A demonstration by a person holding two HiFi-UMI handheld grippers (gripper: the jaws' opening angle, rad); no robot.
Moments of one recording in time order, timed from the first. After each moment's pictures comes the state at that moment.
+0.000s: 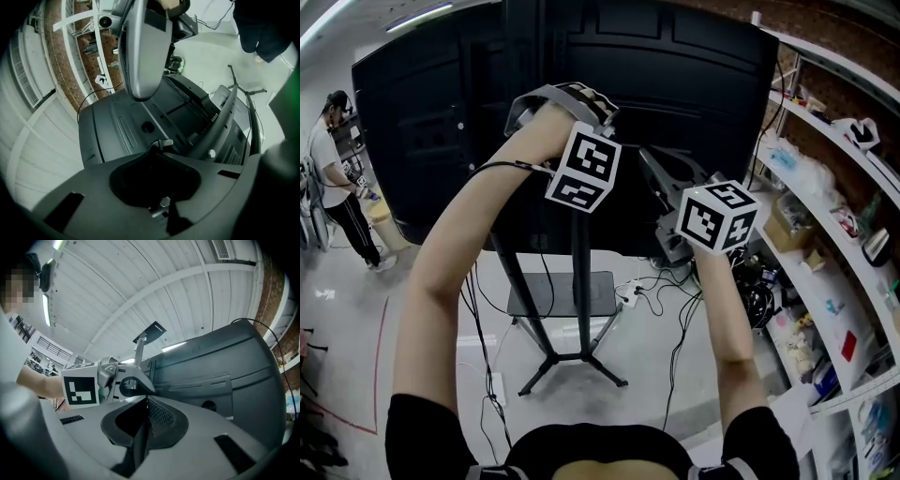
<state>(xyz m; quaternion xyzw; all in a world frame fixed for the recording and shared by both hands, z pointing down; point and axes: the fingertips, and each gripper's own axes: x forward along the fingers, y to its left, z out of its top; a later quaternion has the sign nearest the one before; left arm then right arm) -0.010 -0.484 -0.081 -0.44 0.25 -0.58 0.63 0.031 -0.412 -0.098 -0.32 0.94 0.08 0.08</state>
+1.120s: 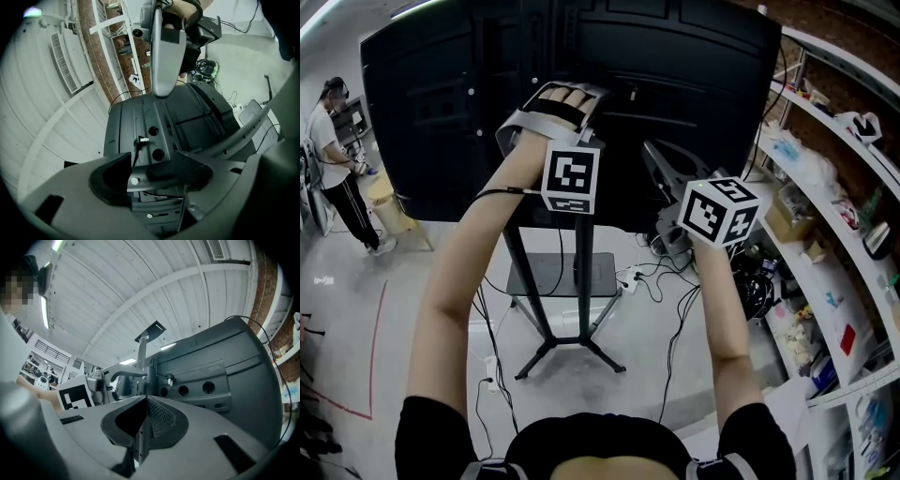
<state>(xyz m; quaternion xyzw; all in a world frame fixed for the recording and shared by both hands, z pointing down) -0.025 -0.437 -0.077 -0.46 0.41 -0.44 0.65 0.031 -0.387 -0.061 -0.33 0.94 0.06 0.09</state>
